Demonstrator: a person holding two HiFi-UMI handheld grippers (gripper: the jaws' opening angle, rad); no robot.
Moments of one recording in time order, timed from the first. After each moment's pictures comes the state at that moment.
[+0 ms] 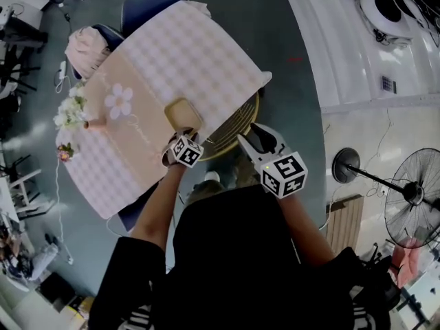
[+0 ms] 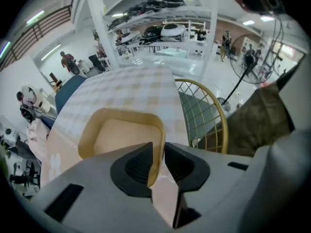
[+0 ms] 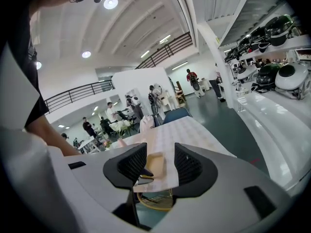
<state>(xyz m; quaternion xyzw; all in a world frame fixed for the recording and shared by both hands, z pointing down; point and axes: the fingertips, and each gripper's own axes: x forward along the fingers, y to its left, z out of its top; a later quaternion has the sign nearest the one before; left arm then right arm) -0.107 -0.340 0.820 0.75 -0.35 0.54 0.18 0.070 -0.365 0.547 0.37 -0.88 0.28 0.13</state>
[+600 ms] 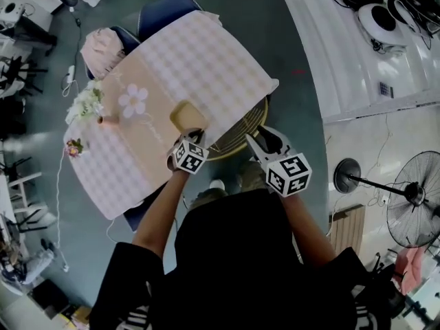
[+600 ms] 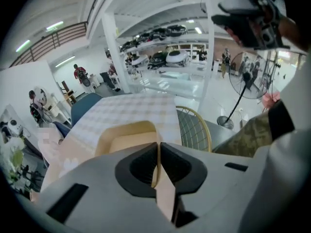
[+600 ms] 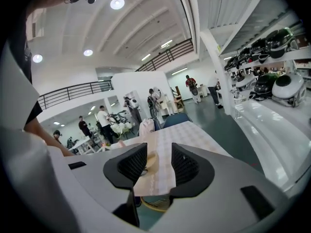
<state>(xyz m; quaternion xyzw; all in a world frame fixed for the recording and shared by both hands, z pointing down) -0.120 -0.331 0.731 0.79 -0.39 0.44 0.15 0.044 -0.332 0.526 0.39 -0.88 0.25 0.12</state>
